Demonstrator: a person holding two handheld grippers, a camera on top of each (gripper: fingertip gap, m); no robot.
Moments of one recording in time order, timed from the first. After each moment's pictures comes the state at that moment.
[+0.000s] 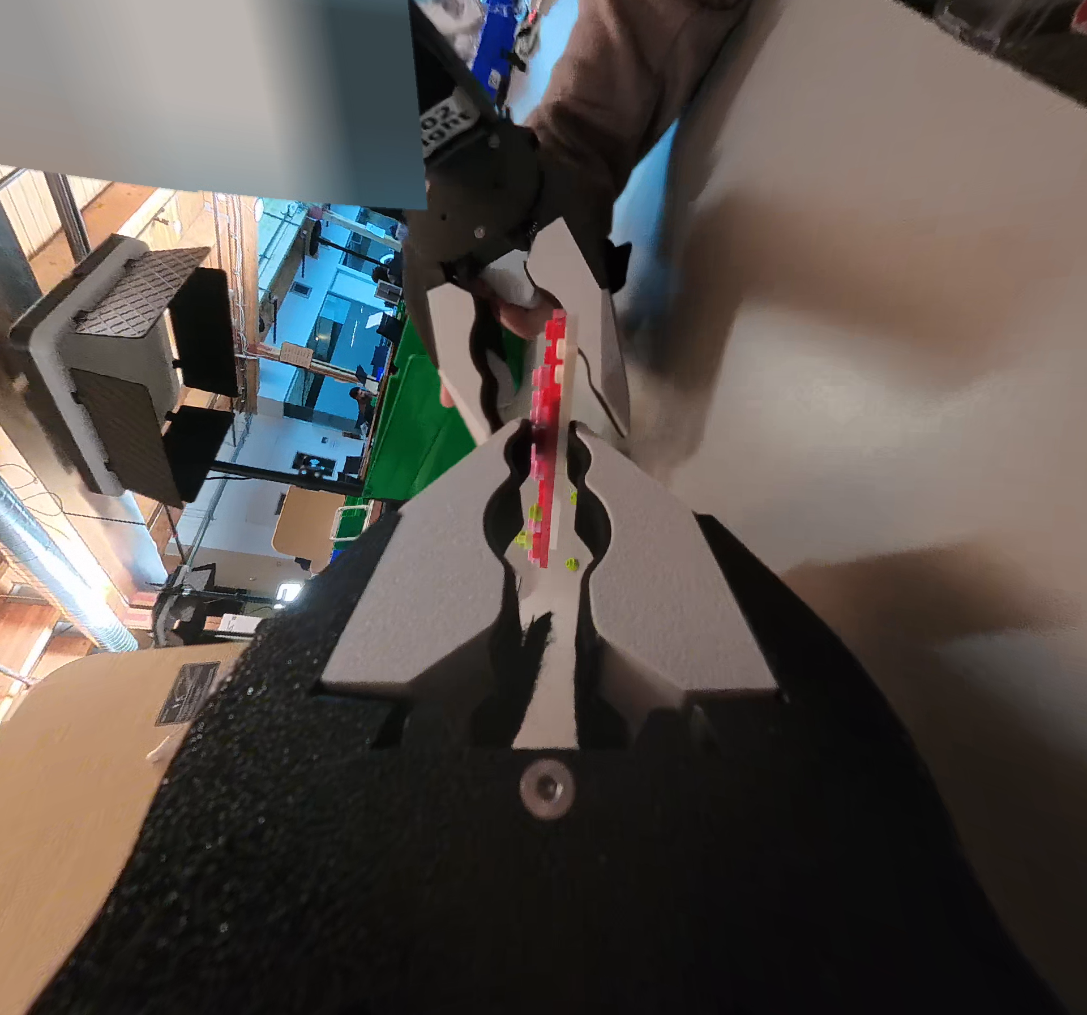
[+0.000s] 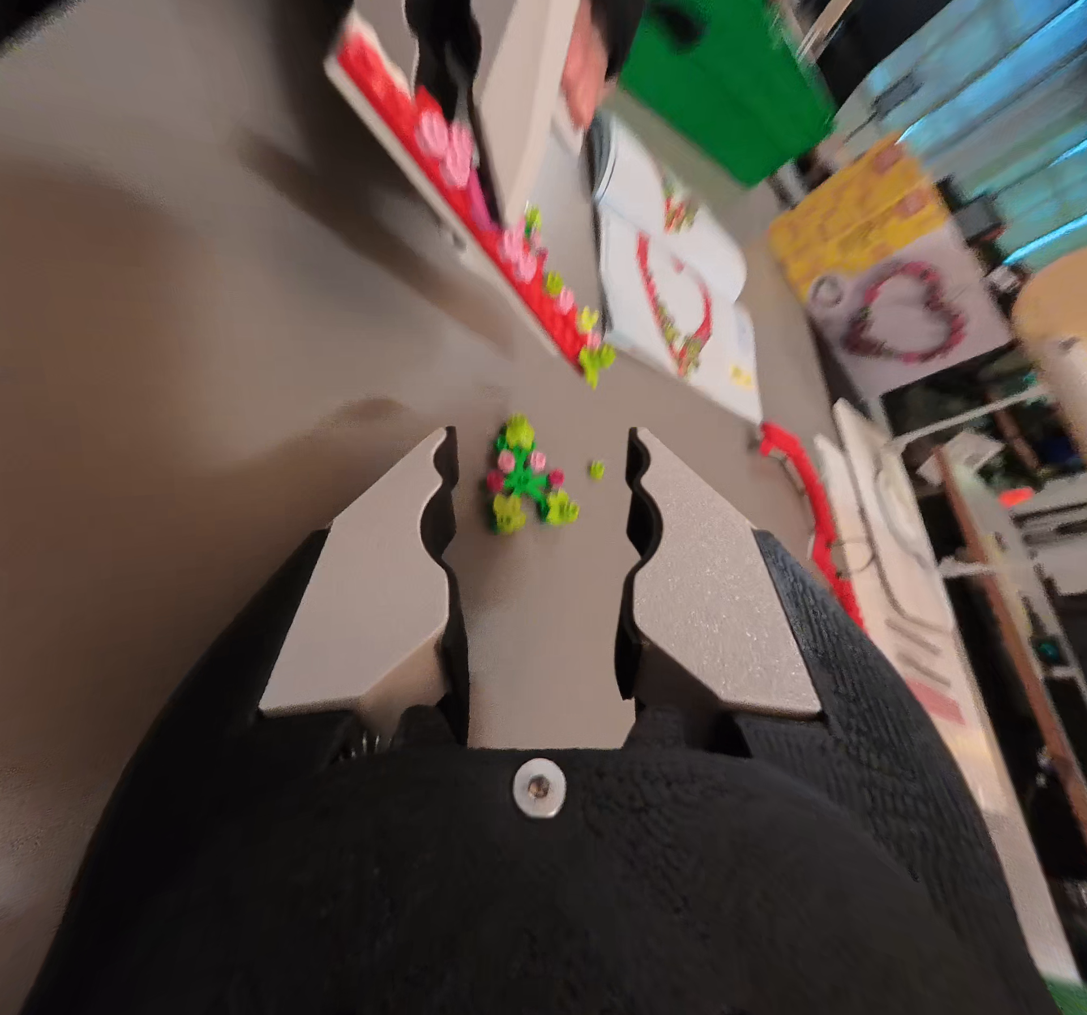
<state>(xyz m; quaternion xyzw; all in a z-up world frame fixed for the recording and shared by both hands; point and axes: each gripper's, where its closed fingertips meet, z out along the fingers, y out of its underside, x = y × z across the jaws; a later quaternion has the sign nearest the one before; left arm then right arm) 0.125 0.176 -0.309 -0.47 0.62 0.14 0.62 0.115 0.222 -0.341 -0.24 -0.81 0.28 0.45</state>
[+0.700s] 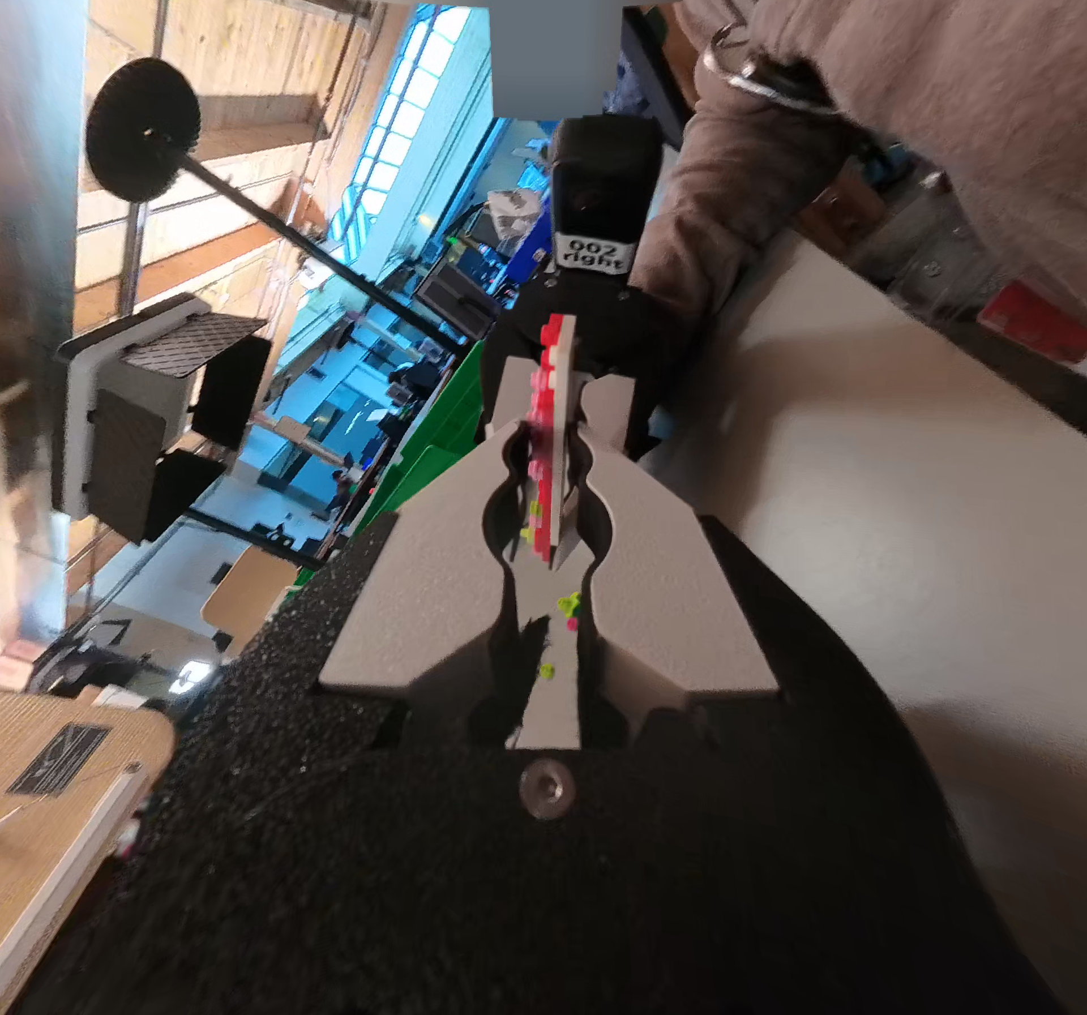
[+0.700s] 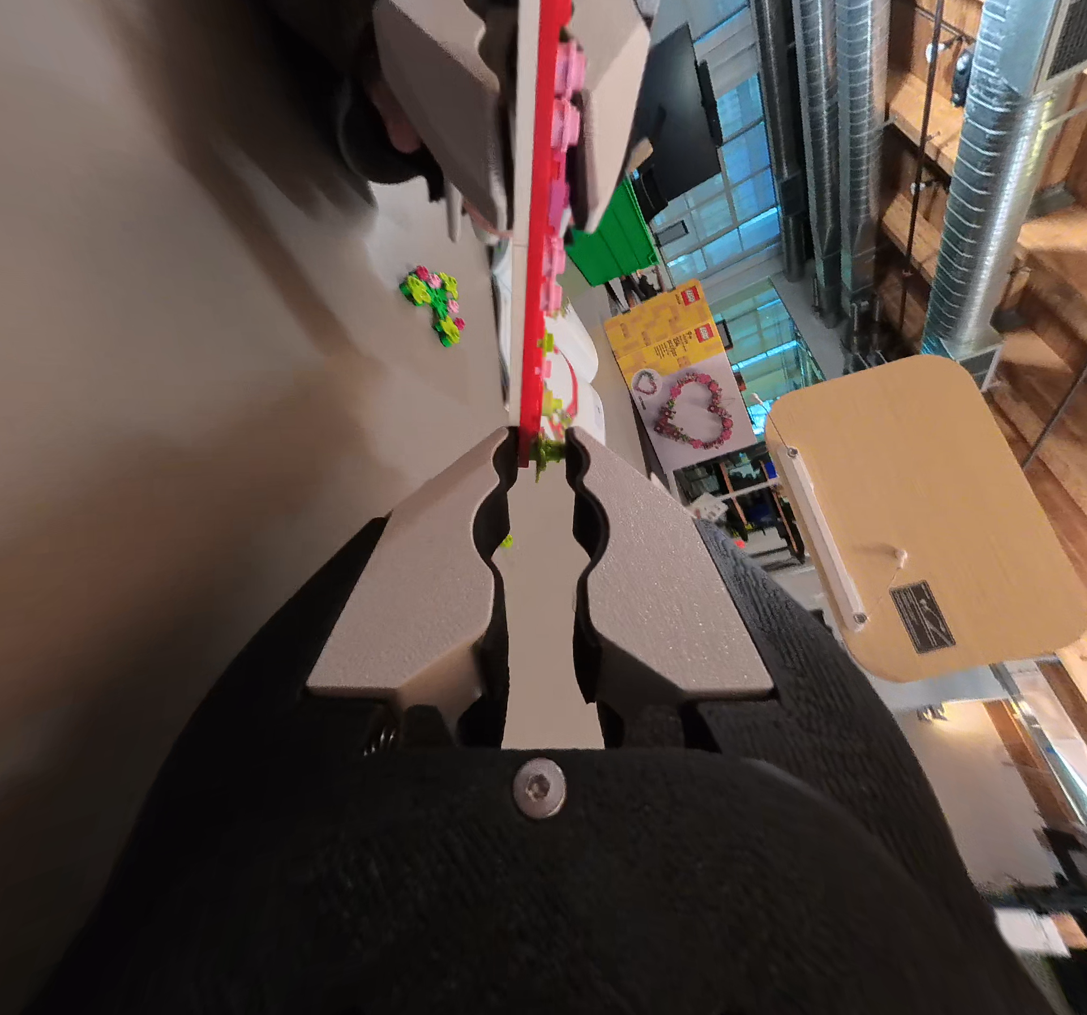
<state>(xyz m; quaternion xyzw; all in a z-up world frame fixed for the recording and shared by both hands) 0.142 0.157 -0.278 -0.43 0.56 0.01 0.71 0.100 0.204 -0.316 -0.14 -0.74 0.21 0.62</state>
